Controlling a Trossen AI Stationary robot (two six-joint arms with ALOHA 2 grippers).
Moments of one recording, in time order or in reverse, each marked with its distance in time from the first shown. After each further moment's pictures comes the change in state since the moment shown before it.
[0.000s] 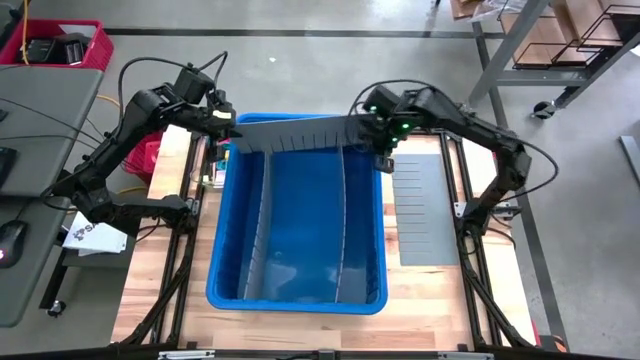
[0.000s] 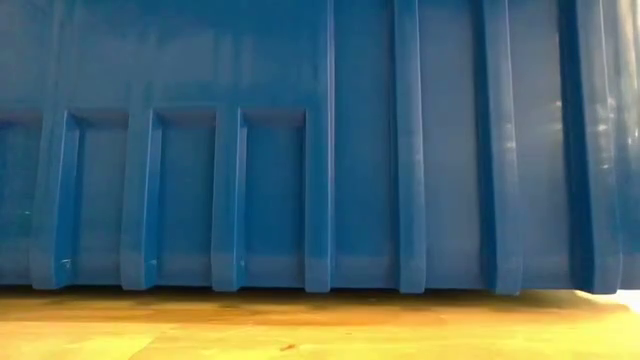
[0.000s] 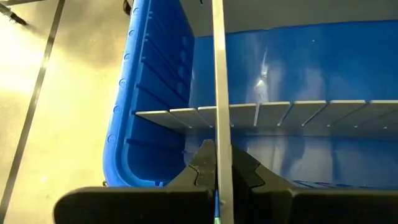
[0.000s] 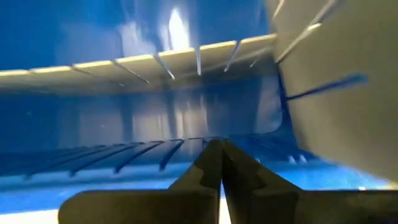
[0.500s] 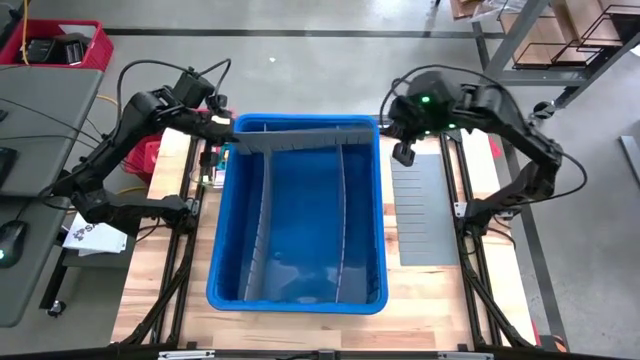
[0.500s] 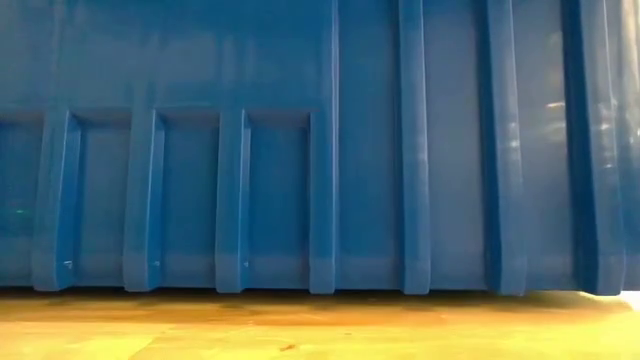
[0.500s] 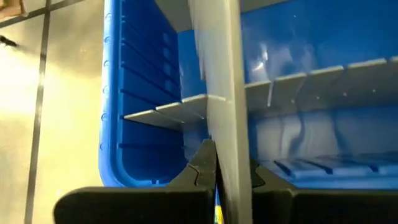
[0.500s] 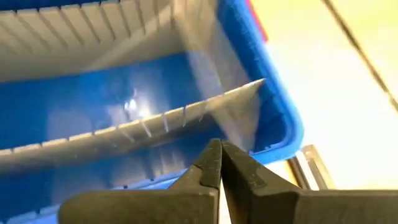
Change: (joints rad) left arm -0.054 -0.015 0.016 -0.089 -0.016 0.130; right arm 0.084 -0.201 0.151 -0.004 0.179 0.229
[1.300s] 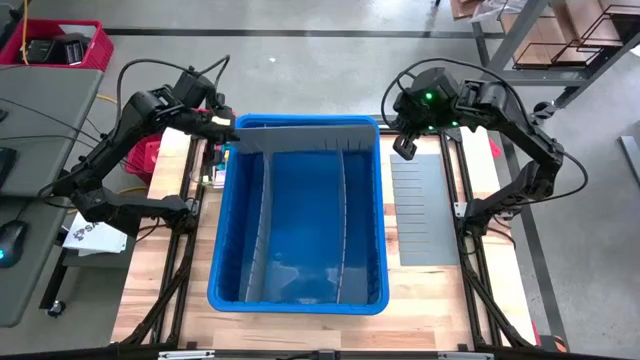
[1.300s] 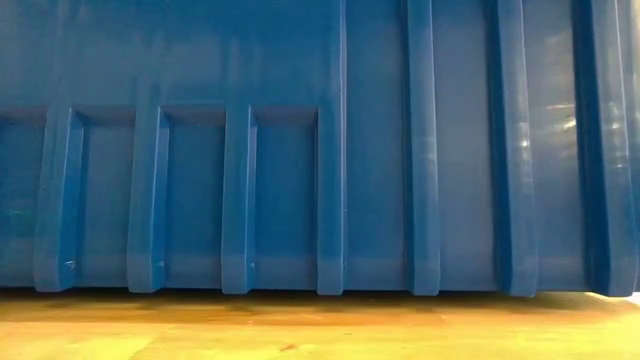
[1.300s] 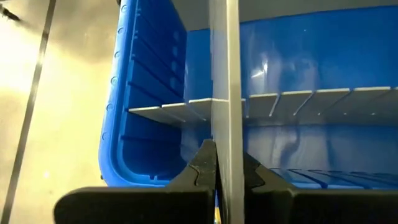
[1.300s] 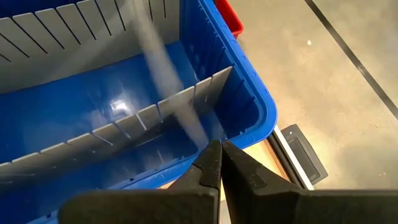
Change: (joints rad) left arm -0.016 0.009 0.021 0.025 -0.038 -0.156; right arm -0.018 0.008 0.026 -0.044 0.073 0.070
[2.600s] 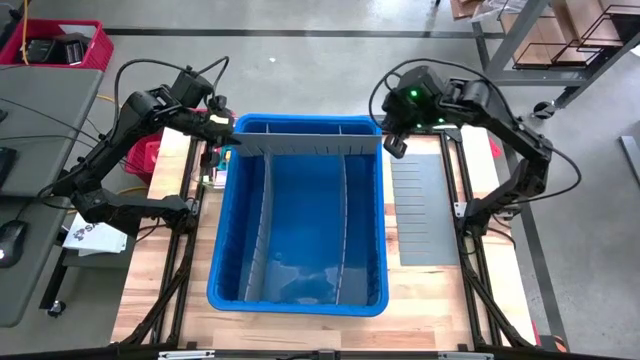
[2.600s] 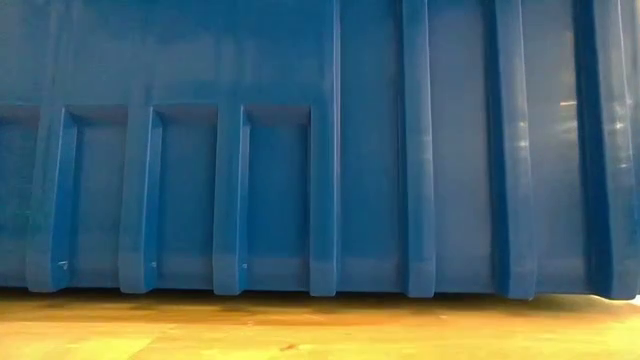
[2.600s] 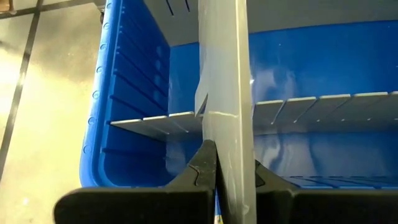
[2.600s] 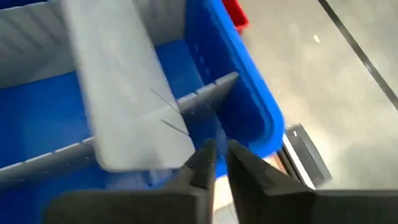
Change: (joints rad) left arm 0.000 -0.008 0.000 -0.015 0.115 0.033; right arm -0.019 0.065 0.005 0.038 -0.042 -0.050
